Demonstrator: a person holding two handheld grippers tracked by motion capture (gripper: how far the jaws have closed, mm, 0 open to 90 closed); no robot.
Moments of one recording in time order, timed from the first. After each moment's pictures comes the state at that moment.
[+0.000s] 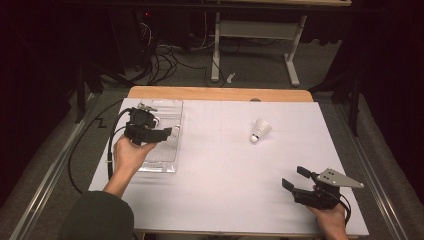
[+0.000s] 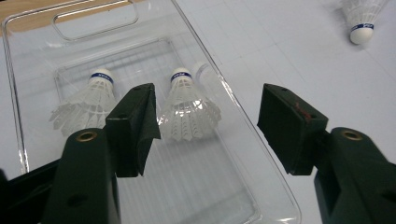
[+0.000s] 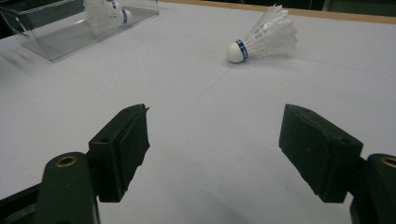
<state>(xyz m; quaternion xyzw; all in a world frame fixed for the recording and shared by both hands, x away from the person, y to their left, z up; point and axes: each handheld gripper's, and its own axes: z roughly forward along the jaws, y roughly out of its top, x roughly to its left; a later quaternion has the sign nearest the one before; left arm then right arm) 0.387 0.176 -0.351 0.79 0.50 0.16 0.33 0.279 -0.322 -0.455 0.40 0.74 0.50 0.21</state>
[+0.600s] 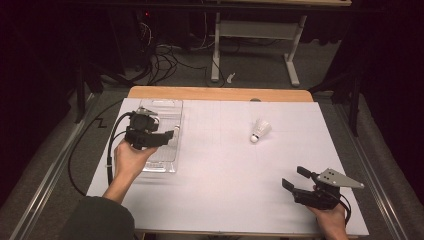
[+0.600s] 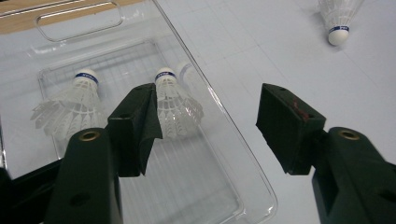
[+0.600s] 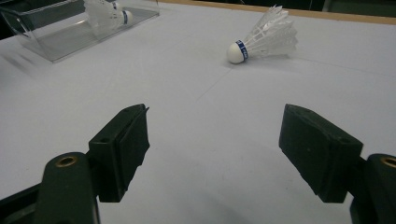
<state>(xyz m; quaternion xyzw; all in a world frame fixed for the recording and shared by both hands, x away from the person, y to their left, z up) 0.373 0.174 -0.353 0.79 0.49 0.15 0.35 0.278 -0.322 -0.455 0.40 0.74 0.50 0.21</state>
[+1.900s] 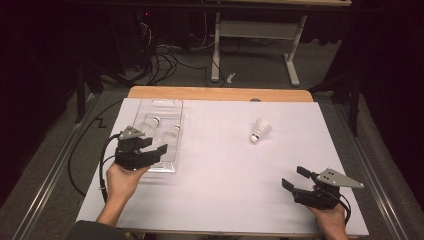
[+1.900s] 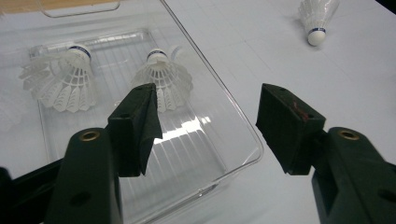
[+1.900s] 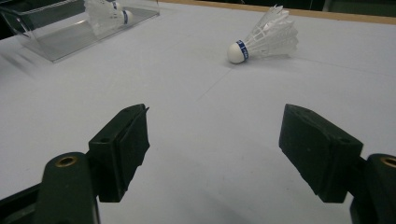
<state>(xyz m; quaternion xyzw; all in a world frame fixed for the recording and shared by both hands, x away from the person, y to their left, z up) 0.326 0.194 -0.382 0.76 0.48 0.16 0.41 0.279 -0.321 -0.455 0.40 0.74 0.50 0.21</state>
